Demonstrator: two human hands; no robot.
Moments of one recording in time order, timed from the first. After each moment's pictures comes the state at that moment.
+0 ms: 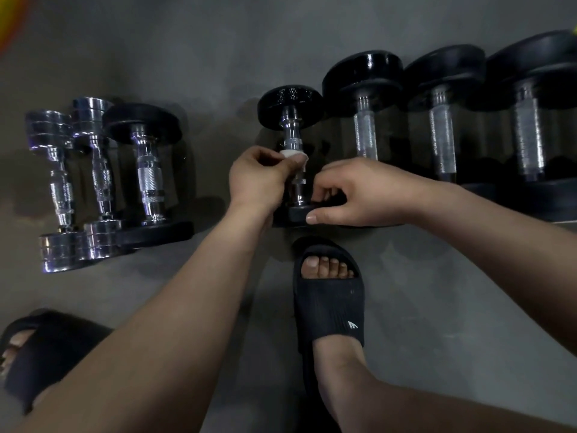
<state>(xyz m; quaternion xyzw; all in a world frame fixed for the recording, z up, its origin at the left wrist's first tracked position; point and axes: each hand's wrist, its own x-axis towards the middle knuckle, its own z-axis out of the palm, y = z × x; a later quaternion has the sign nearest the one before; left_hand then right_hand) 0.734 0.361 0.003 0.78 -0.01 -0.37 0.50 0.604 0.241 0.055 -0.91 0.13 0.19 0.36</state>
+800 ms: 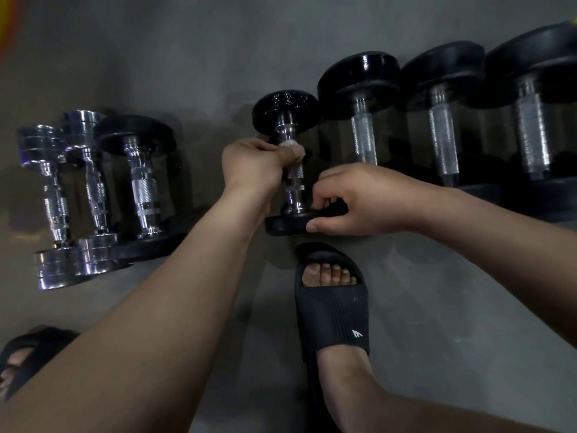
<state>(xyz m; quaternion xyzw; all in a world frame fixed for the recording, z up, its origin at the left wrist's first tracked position) 0.749 0.337 0.014 0.77 0.03 -0.40 0.50 0.599 0.239 0.041 -0.92 0.08 0.13 0.35</state>
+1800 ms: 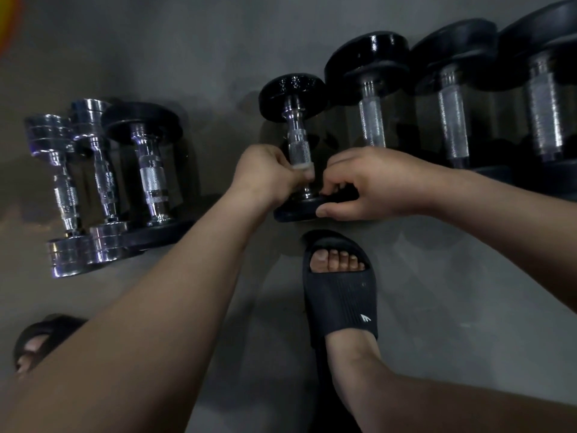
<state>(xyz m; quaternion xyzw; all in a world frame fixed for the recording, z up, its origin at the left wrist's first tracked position) 0.747 0.363 0.016 0.83 -0.16 -0.45 0.28 0.596 0.240 0.038 -0.94 0.06 0.09 0.33</state>
